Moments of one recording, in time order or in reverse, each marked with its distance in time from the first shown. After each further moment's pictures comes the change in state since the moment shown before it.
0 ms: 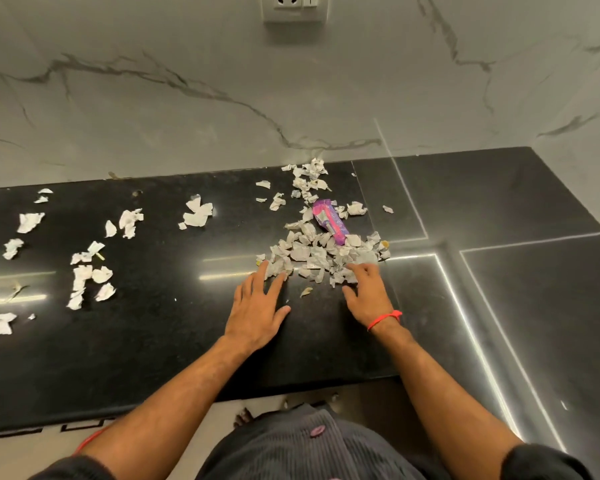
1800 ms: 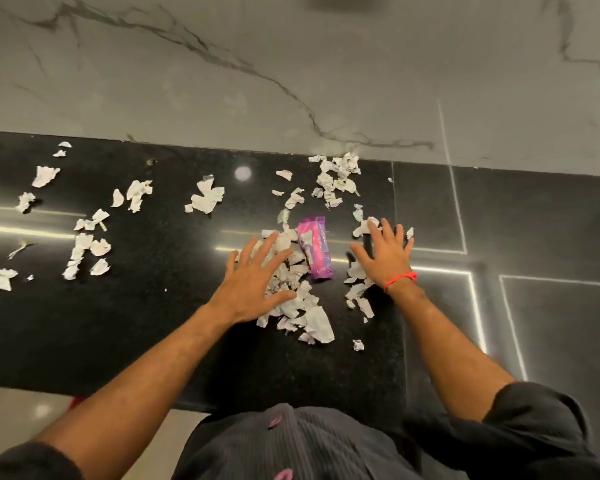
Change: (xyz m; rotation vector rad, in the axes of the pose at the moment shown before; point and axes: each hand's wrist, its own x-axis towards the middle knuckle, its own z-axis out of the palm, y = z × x) left_hand 0.070 -0.014 -0.029 -0.105 -0.038 -0.018; right_hand 0.168 0.026 -0.023 -0.308 -0.076 -0.107
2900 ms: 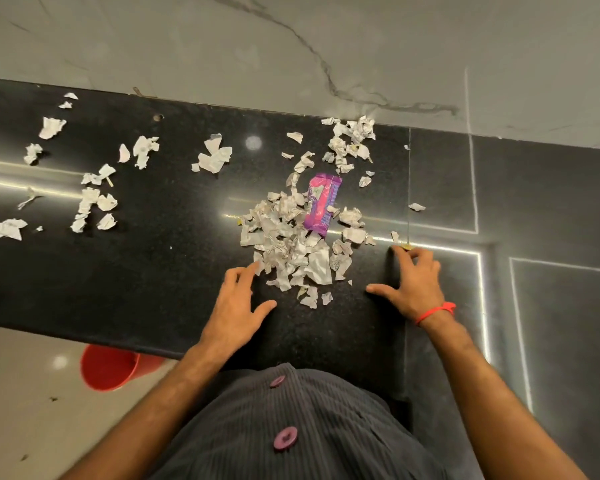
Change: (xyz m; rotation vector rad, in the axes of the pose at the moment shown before) left_hand -0.100 0.030 0.043 -0.506 0.054 -0.441; right_hand -0.111 0.024 -0.015 0.020 -0.126 0.027
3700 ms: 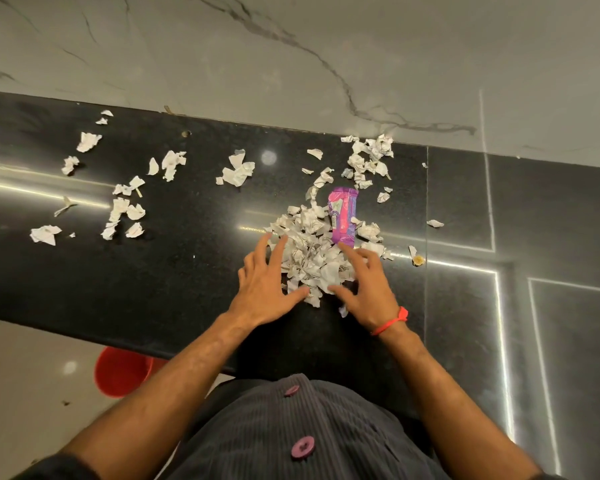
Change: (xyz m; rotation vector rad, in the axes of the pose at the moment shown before) left_hand 0.046 0.021 -0.013 0.204 0.067 0.118; right_hand 0.004 -0.084 0.045 0.308 0.030 -0.332
